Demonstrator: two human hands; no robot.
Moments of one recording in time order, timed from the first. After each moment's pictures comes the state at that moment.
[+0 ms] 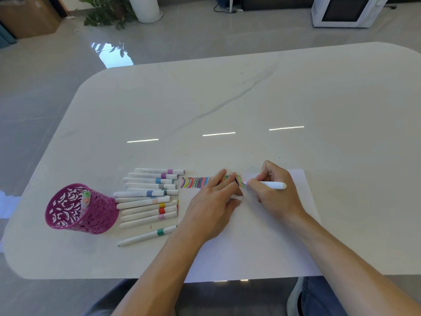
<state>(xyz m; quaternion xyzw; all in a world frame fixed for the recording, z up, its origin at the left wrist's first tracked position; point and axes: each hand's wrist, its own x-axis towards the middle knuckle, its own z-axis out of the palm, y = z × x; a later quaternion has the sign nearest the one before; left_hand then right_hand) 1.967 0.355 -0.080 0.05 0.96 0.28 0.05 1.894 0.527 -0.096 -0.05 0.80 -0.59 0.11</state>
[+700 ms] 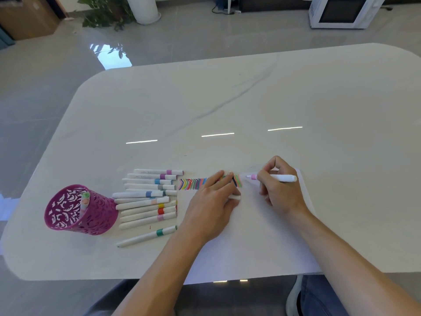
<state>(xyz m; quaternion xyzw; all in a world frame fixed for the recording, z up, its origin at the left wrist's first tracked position) 1.968 0.357 -0.079 0.06 0.96 0.28 -0.01 1.893 0.532 -0.077 0.02 0.75 -0.65 0.12</state>
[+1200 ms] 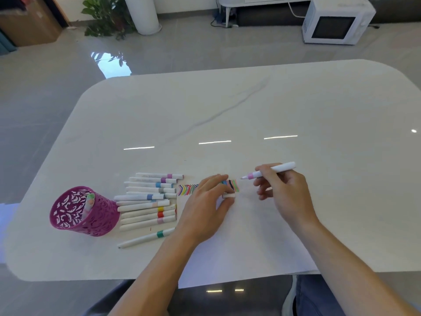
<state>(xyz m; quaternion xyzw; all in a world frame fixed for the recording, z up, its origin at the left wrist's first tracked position) 1.974 0.351 -0.069 0.01 0.95 0.32 -0.03 1.915 0.537 -0.033 0.02 0.73 -0.68 0.11</state>
